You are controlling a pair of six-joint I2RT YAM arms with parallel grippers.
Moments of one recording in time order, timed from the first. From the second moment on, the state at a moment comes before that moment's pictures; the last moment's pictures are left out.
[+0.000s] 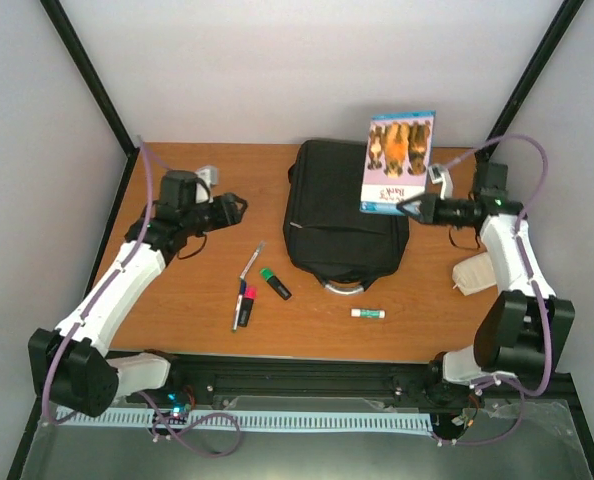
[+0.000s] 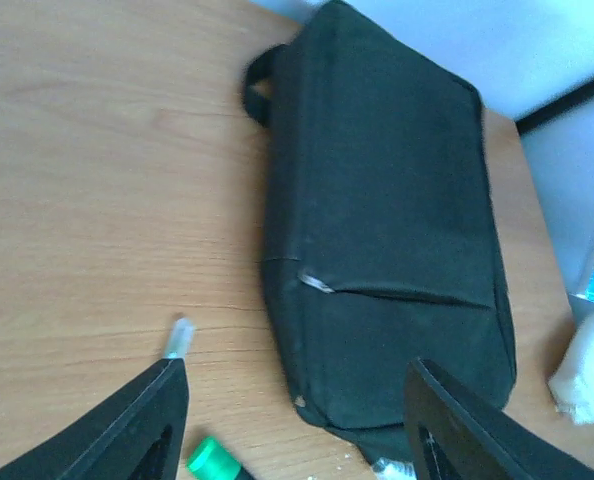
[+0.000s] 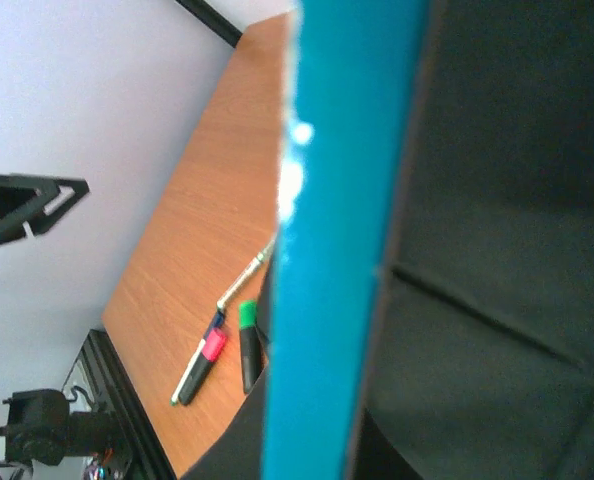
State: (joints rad) left arm -0.24 1.21 1.03 -0.47 0.27 -0.57; right arm -0.12 1.47 1.24 -0.67 -1.03 -0.01
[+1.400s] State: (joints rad) left arm -0.92 1.98 1.49 -0.64 0.00 0.29; right arm -0.43 1.22 0.89 -0.75 -1.18 -0.22
